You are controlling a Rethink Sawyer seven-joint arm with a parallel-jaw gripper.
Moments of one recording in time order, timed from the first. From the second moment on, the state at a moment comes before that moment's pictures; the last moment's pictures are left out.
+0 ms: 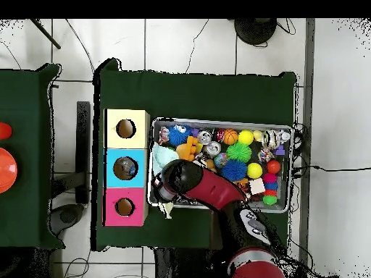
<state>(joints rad) -0.26 -0.54 0.03 1.86 0.26 0.67 1.97</state>
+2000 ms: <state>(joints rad) -0.27 -0.51 -0.20 1.74 -0.02 0.64 1.97</state>
